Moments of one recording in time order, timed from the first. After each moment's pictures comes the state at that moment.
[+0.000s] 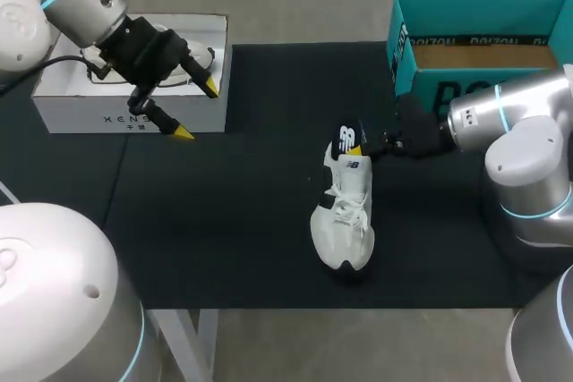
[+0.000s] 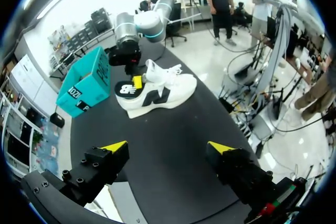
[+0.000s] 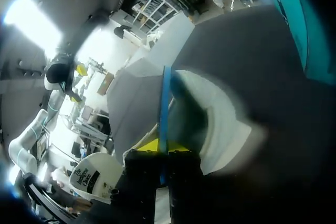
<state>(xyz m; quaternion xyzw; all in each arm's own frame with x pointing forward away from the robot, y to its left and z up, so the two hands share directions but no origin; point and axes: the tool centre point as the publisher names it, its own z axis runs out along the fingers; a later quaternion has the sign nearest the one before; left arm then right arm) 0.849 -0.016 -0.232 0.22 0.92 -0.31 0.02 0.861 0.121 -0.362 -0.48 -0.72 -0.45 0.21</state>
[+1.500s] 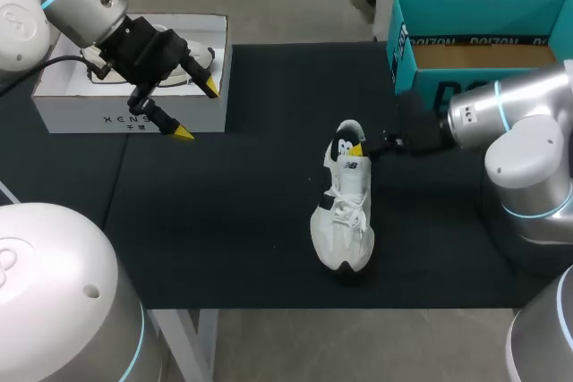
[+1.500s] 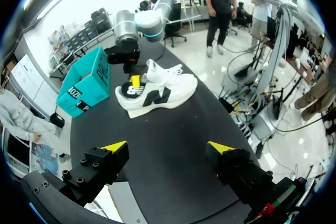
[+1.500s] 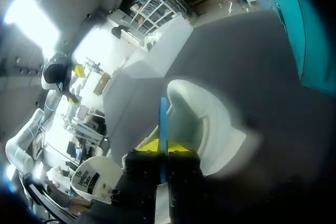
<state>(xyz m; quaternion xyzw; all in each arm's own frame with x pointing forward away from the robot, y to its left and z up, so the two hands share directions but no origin) 0.849 -0.016 -0.232 0.22 0.92 -0.31 0.02 0.865 0.119 -0.358 -0.48 -0.73 -0.45 0.19</state>
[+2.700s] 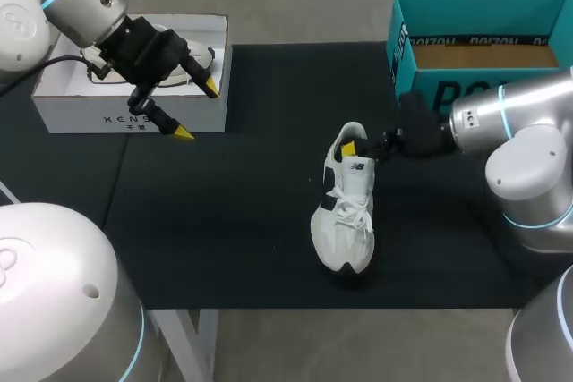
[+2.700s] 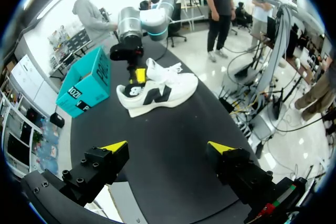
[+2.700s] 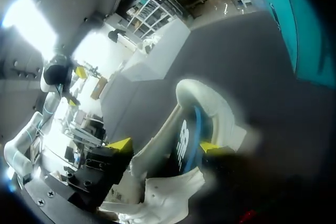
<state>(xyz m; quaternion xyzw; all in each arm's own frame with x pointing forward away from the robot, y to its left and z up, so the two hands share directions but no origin) 0.849 -0.016 -0.232 0.22 0.92 -0.31 0.02 0.859 0.119 -0.347 -0.50 -0.72 -0.45 0.17</state>
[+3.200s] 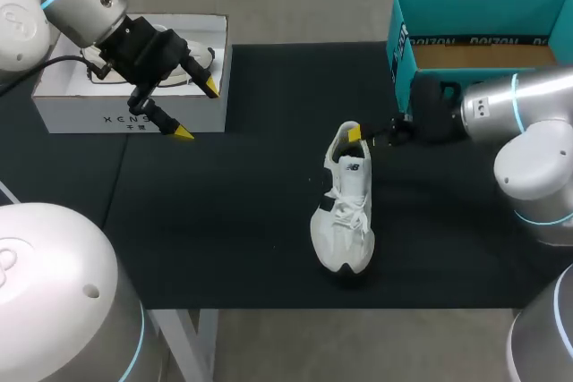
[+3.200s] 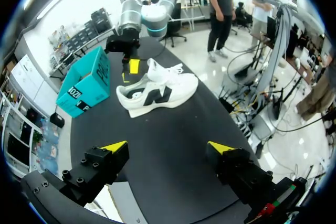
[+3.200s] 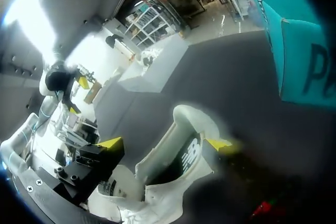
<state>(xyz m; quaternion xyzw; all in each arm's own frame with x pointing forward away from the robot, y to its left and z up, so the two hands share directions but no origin) 0.849 -0.016 -0.232 0.22 0.92 -0.31 0.02 0.874 0.100 -0.319 -0.52 -0.71 -0.46 0.12</state>
